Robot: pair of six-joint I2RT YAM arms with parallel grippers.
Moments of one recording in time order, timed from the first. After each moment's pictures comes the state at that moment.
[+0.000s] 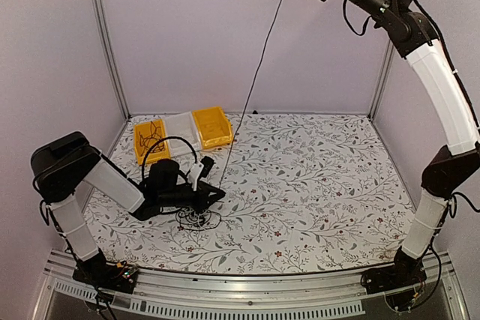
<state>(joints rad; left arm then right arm) -0.71 1.77 0.52 0.85 0.39 -0.21 0.62 1.81 2.48 -0.30 -0.27 -0.39</state>
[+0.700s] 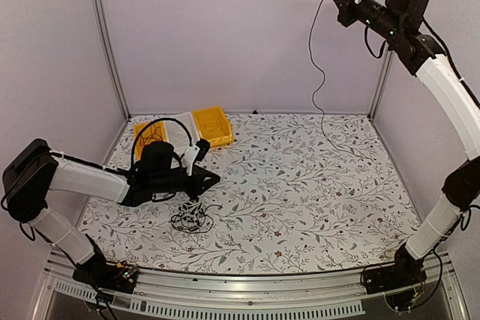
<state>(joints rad) -0.70 1.53 0.58 0.49 0.30 -0.16 0.42 1.62 2.06 -0.13 -0.19 -0.37</state>
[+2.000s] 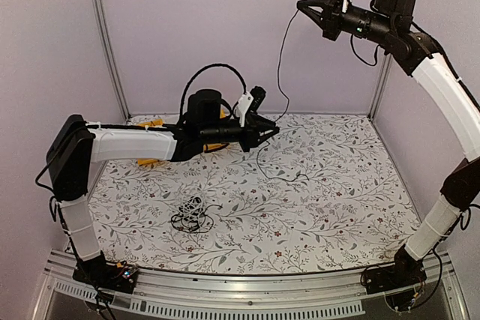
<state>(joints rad) -0.81 1.88 1.33 0.40 0.44 -0.02 0.50 1.63 2.06 -0.30 -0.50 -0.26</state>
